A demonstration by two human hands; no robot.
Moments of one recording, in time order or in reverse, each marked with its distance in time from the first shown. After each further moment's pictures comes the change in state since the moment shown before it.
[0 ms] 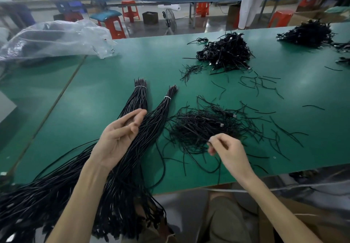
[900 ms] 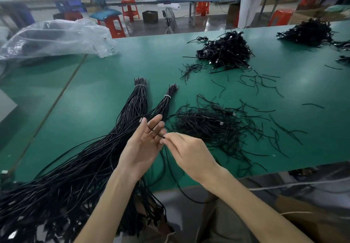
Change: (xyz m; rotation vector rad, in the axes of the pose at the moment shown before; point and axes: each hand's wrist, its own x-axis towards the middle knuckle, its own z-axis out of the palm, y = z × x) left_hand -0.007 -0.050 0.055 -0.175 0.110 -0.140; right_hand -0.010 -0.060 0.074 -0.497 -0.072 -0.727
